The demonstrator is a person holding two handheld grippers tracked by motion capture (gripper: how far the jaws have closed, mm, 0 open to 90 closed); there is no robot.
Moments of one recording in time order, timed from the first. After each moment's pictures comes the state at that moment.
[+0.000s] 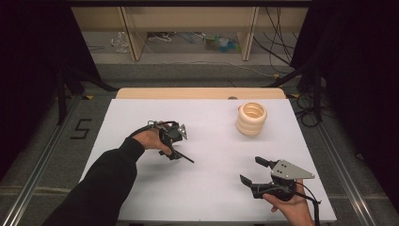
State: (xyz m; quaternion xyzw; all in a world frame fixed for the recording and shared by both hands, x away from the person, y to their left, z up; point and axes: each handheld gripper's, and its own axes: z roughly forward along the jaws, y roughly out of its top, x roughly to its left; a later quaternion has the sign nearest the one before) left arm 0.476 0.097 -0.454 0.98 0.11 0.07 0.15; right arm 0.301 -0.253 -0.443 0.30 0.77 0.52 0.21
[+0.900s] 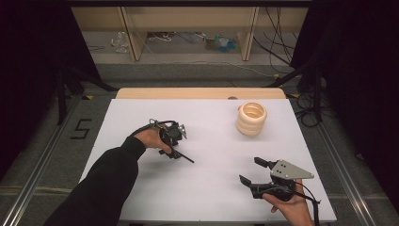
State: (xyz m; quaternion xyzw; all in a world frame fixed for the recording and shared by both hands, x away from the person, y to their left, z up) left arm 0.486 0.100 -0.462 0.98 0.11 0.03 0.14; right arm 0.302 -0.251 -0.445 0.30 0.77 0.53 0.21
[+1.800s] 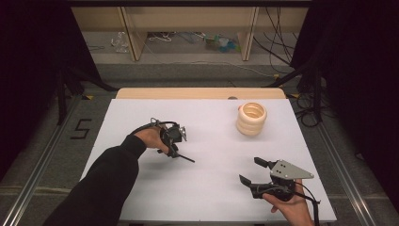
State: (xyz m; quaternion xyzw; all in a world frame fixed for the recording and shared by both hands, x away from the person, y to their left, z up) left arm 0.482 0.098 -0.458 0.99 0.08 0.02 0.12; right arm 0.300 -0.252 -0.443 0.31 0.77 0.52 0.21
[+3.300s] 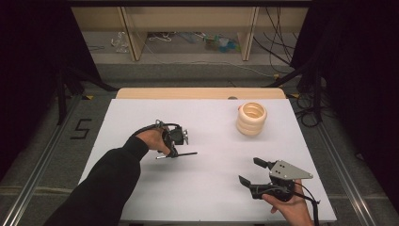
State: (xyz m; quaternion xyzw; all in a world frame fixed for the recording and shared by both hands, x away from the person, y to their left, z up) left arm 0.475 0.089 -0.458 0.99 0.07 0.01 0.08; right arm 0.302 -0.248 -0.446 0.30 0.77 0.53 0.20
